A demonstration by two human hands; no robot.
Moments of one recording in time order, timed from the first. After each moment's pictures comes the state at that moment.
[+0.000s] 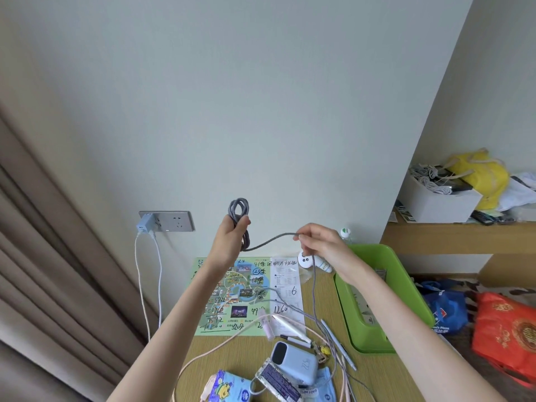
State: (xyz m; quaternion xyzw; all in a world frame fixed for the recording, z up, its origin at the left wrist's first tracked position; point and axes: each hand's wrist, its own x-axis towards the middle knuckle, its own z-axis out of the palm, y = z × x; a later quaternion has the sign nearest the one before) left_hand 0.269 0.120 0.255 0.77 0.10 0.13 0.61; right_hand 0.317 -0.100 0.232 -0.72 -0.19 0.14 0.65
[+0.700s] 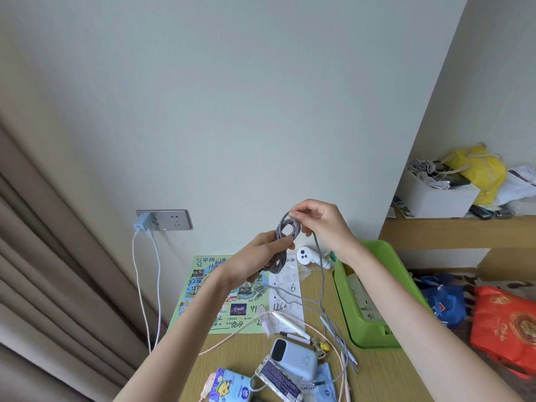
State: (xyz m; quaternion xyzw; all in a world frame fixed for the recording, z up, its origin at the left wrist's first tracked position) left_hand 0.249 0.082 0.267 0.81 -0.03 -0.11 0.58; right_hand 0.324 -0.085 0.267 -0.75 -0.21 0.02 0.63
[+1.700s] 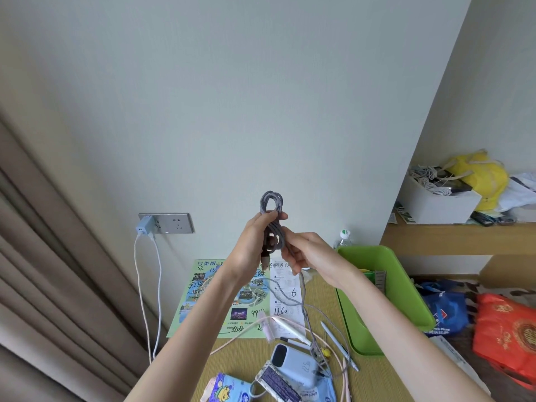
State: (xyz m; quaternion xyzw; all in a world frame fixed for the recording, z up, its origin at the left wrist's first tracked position) left_hand 0.258 0.077 0.280 0.68 0.02 0.01 0.73; right_hand 0.297 -0.069 0.251 -0.70 -0.20 0.23 0.64
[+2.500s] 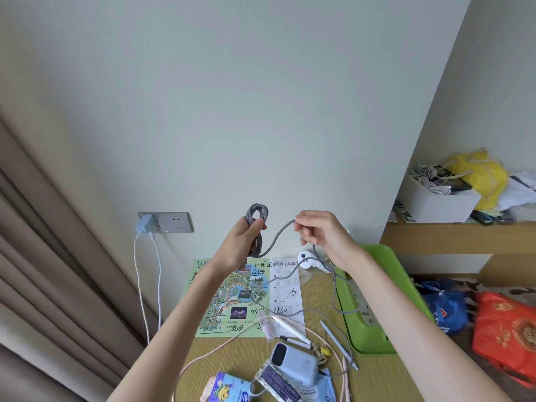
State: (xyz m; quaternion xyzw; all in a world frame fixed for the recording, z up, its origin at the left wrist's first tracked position) left_hand 0.265 0.109 0.263 0.81 0.04 0.05 0.58; right_hand 0.314 -0.084 0.276 -0.66 -0.20 0.15 0.71
